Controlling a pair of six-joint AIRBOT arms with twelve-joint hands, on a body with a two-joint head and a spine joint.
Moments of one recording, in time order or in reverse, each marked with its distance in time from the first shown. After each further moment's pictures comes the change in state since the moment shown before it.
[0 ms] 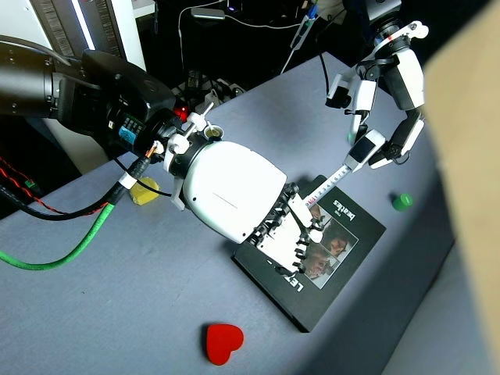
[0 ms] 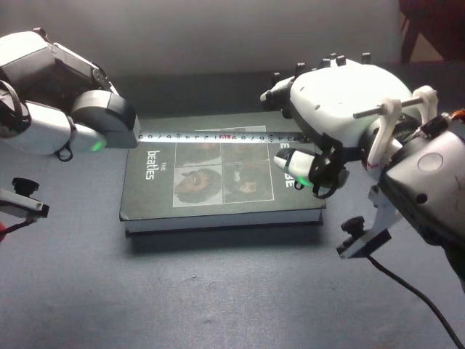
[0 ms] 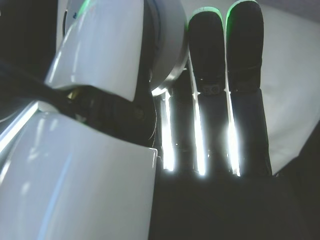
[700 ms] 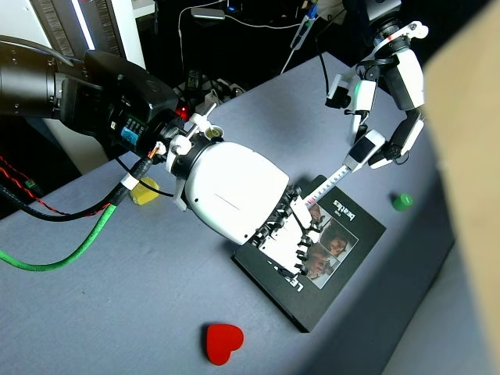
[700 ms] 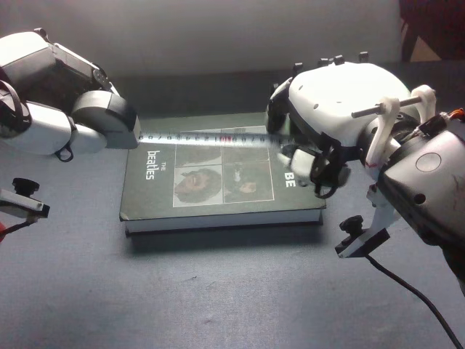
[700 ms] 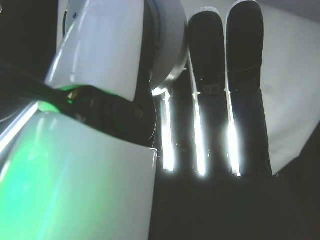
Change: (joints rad) left arm 0.000 -0.001 0.000 0.000 0.000 0.000; right arm 0.000 -0.003 0.001 0.002 -0.001 0.000
